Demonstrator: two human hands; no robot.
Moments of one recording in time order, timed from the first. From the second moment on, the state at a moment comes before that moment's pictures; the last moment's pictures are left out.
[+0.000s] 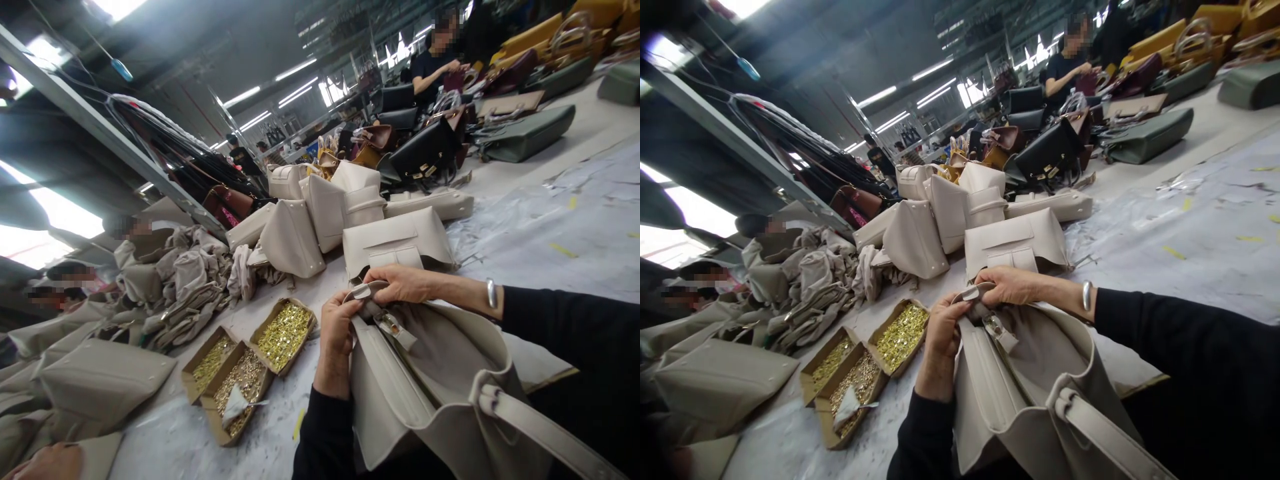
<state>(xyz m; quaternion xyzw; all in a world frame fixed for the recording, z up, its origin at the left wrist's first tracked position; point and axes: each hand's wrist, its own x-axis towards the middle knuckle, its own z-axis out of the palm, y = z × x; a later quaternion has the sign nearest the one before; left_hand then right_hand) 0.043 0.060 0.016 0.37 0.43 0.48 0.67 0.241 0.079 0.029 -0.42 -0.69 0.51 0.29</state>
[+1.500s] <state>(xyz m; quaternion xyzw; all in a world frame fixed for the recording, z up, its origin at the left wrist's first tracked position) 0.039 0.033 0.017 0.65 0.56 0.44 0.25 0.231 0.066 0.028 -0.39 -0.76 0.37 0.37</state>
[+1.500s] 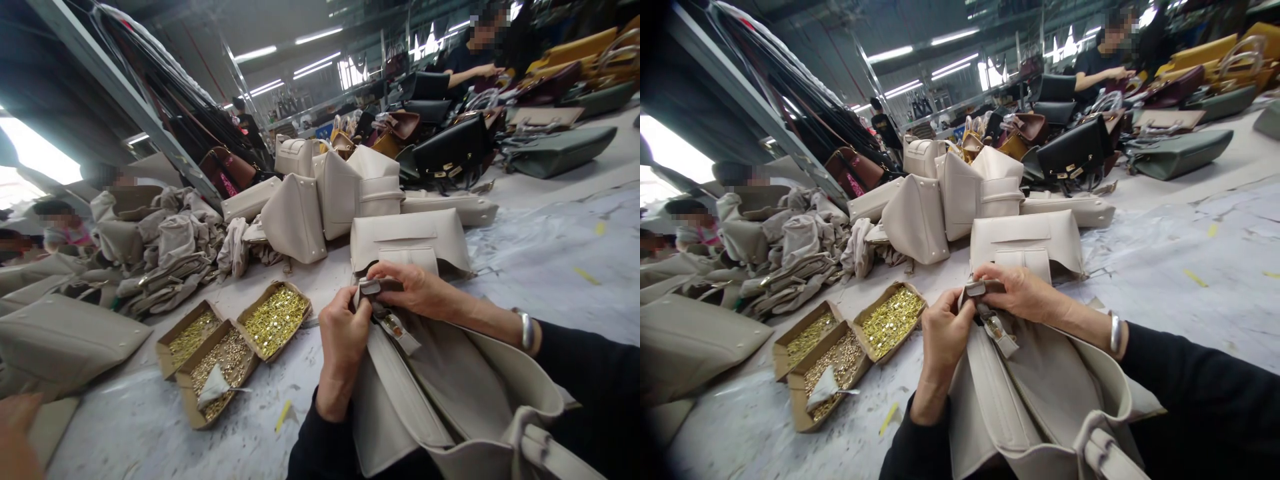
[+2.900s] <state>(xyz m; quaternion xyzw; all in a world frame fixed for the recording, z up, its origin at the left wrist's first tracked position) 0.050 0.036 0.065 0.79 0.61 0.00 -0.10 0.207 0.061 0.020 -0.55 -0.69 0.26 0.38</state>
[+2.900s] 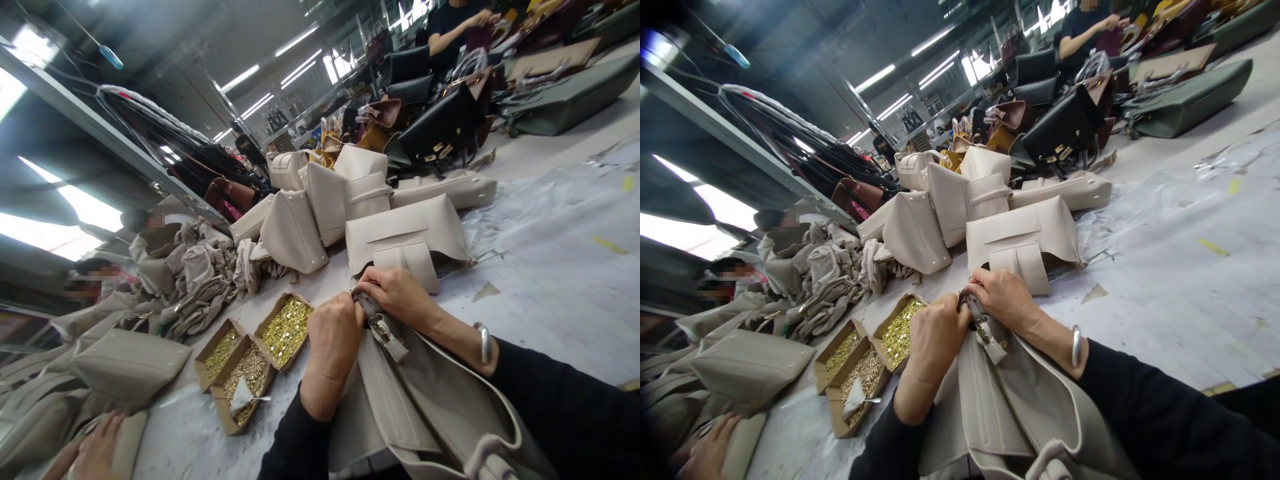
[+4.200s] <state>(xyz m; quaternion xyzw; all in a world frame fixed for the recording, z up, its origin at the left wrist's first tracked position) 0.042 0.058 0.022 0.46 0.51 0.44 0.58 0.213 0.081 -0.007 -0.41 -0.51 0.59 0.46</state>
